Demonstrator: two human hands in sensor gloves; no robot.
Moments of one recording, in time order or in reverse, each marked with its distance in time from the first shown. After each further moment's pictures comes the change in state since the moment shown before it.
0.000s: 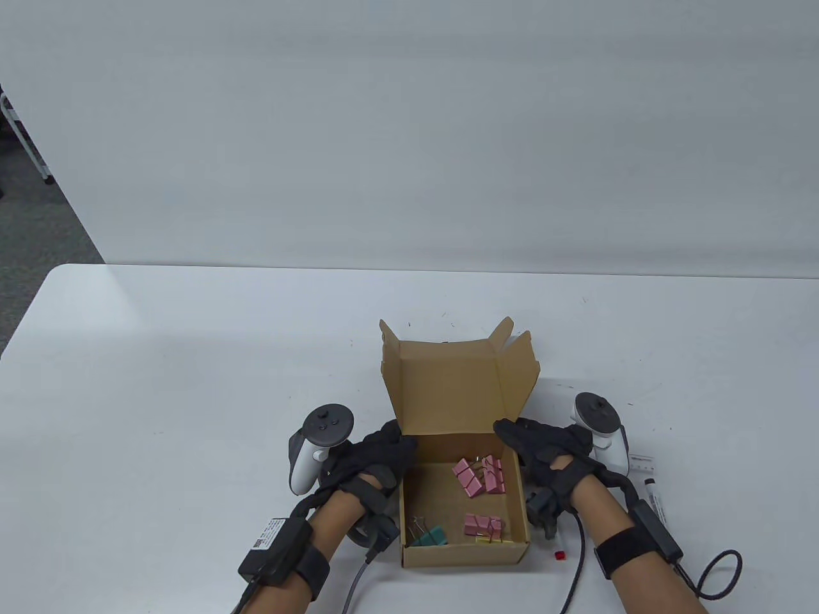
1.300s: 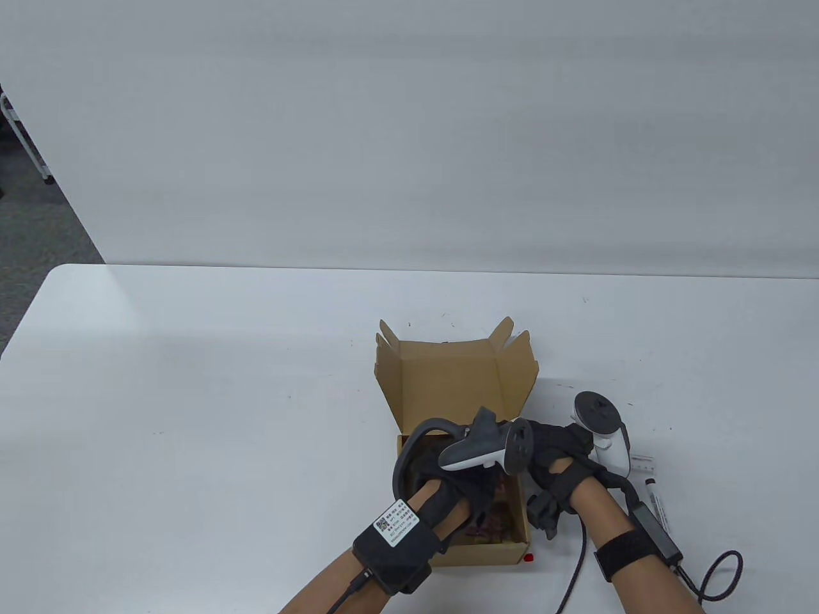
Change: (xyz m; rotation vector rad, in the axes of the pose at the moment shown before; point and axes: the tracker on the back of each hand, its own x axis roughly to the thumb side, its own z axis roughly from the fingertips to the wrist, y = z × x) left_hand 0.131 -0.131 -0.030 -0.133 0.079 -1.313; right_hand 0.005 -0.001 0.001 -0.013 -0.028 0.081
